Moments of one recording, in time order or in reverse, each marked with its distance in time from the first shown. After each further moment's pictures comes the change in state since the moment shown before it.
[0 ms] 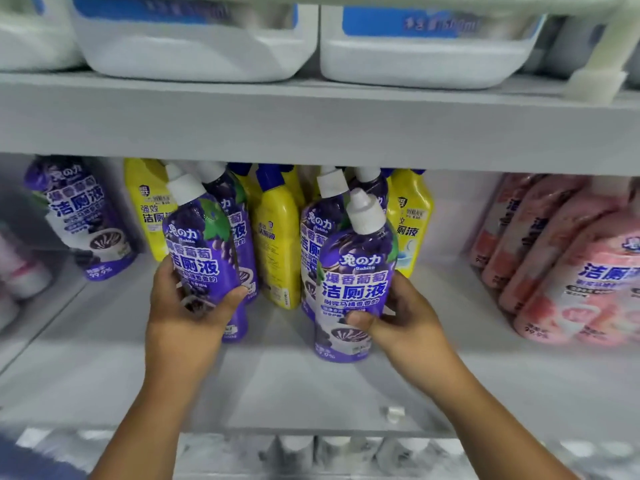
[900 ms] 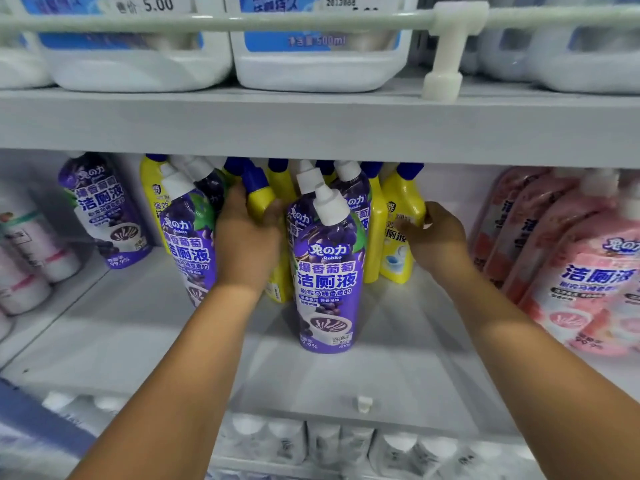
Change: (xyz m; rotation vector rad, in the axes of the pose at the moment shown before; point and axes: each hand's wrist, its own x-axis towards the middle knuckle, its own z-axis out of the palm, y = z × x) left_hand 0.027 0.088 0.092 0.145 0.029 0.115; right_hand 0.123 -0.007 -0.092 -0.506 0.323 0.016
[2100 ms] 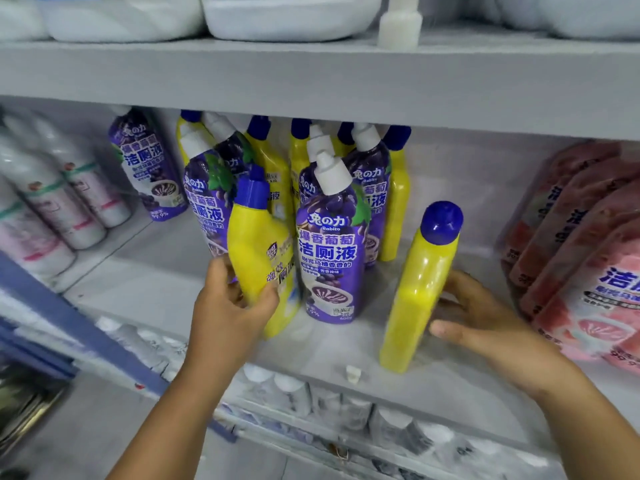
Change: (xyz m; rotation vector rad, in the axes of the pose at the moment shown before) left_hand -0.134 -0.014 -0.050 0.038 -0.015 -0.296; right_hand -0.107 0.053 -0.079 0.387 -0.840 -0.114
